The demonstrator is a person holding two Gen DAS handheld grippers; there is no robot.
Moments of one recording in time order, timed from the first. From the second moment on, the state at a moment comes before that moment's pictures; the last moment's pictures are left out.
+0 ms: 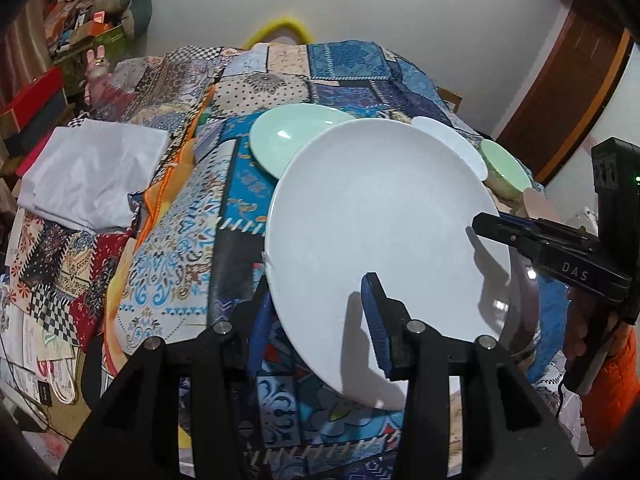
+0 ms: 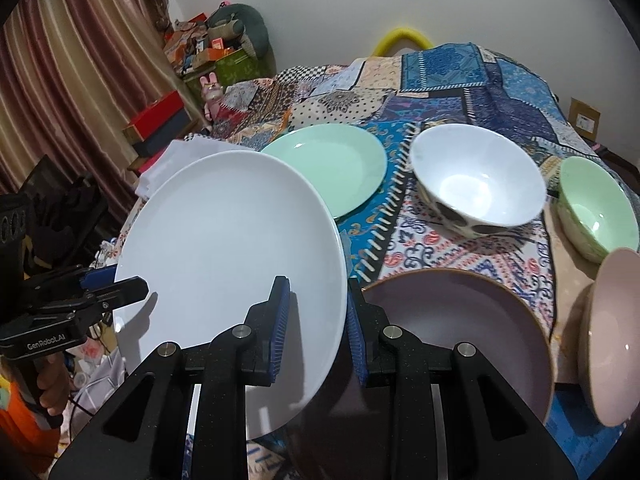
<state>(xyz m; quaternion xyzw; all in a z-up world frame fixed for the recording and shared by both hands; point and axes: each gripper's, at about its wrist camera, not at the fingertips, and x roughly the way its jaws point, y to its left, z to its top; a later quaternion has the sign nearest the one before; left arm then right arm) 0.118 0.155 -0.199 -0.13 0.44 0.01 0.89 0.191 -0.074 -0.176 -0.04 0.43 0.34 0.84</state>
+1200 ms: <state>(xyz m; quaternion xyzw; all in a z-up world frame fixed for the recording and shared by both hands) 0.163 0.035 -0.211 -0.06 0.48 -0.09 0.87 0.182 -0.197 -0.186 0.02 0.45 0.25 0.86</state>
